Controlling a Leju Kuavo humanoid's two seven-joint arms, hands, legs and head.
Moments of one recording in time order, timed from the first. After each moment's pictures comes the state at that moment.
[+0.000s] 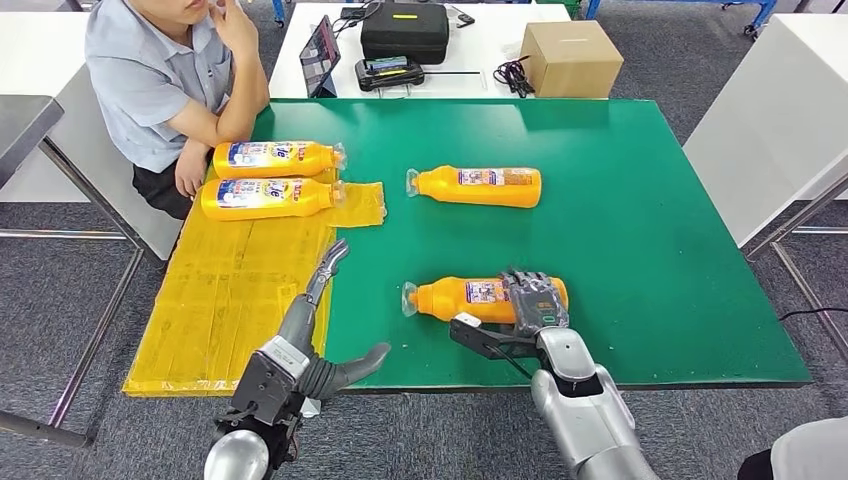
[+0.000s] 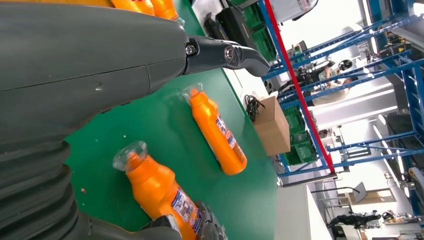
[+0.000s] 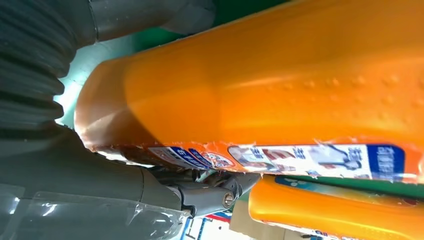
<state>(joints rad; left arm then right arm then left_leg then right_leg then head) 0.06 -0.34 -0.23 -1.64 -0.47 0.02 -0.26 -0.32 0.03 0.18 -0.94 1.40 -0.03 -0.06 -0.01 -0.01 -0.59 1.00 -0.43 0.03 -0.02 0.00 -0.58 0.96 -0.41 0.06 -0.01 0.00</state>
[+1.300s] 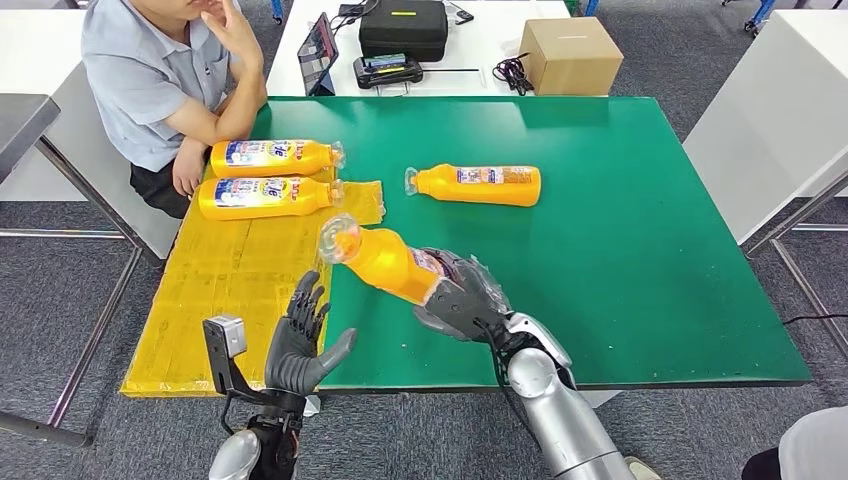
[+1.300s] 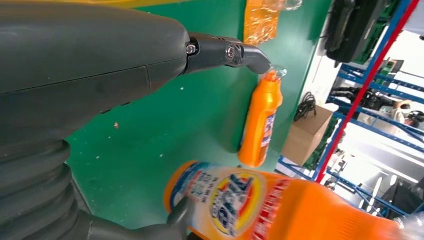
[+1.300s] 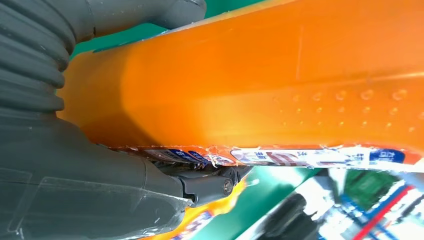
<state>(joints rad) 0.03 -0.34 -0.13 -1.37 0.16 0.04 -0.17 -0.28 0.11 0.34 -1.25 0.52 0.18 -0.31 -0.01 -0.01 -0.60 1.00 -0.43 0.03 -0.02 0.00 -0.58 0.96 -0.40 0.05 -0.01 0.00</state>
